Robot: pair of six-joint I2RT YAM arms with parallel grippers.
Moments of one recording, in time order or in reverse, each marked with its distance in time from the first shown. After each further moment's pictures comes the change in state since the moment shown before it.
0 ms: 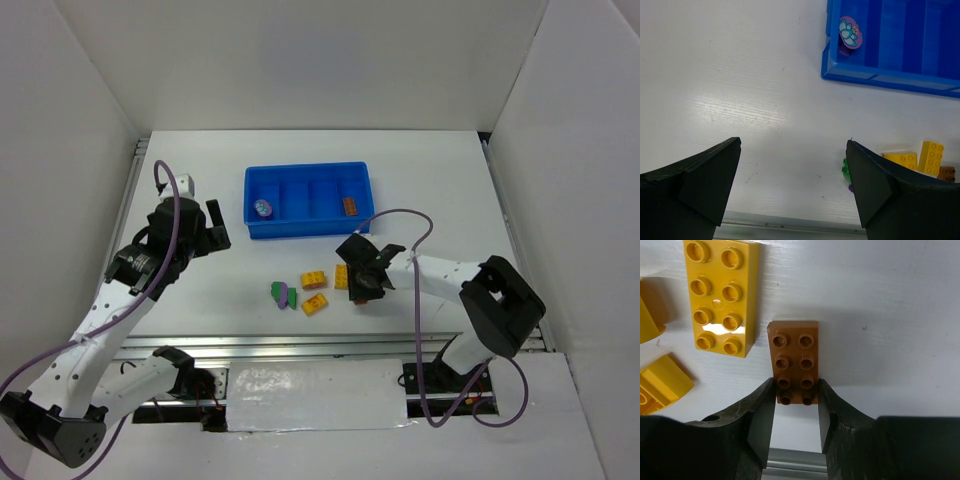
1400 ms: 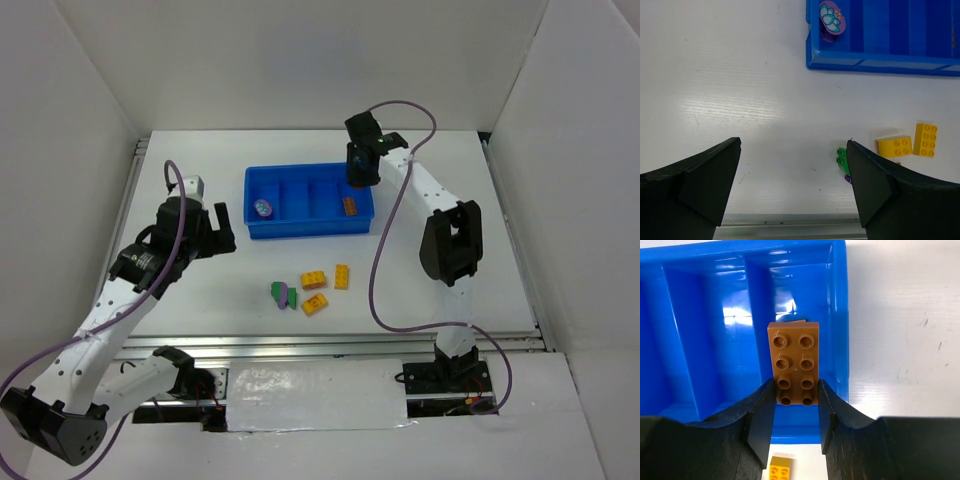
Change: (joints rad) left arm 0.005 0.013 -0.020 0.030 0.094 0.047; right arm -0.354 0.568 1.156 -0.296 0.015 -0.289
